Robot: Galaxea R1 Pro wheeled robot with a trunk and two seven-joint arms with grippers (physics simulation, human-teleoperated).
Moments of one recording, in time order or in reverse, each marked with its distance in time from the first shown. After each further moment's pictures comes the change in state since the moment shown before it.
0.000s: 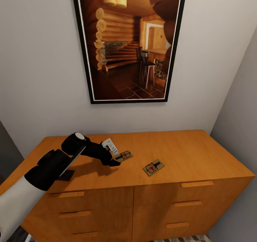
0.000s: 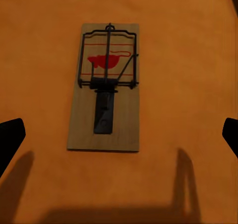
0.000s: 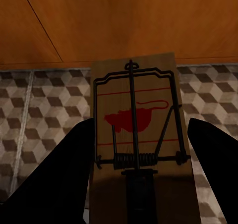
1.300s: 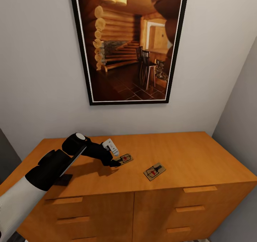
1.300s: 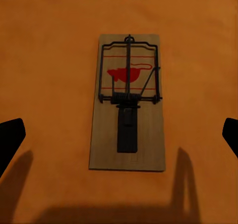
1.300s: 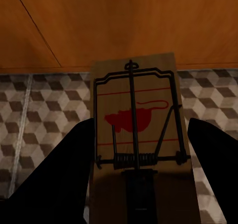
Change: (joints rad) left arm 0.000 -0.004 -0.004 0.002 0.000 -0.001 -0.001; right arm 0.002 -0.005 0.000 0.003 0.001 -0.001 0.006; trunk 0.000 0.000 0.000
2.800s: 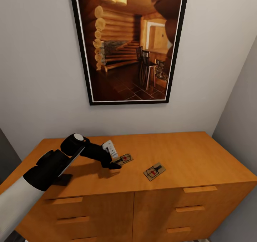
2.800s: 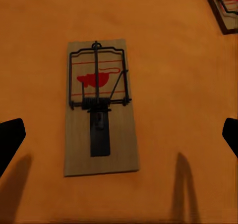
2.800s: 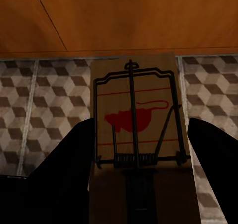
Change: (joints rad) left arm 0.000 0.019 -0.006 0.007 0.002 -0.085 -0.101; right arm 0.037 -0.001 0.001 0.000 0.001 0.000 0.019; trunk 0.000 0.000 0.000
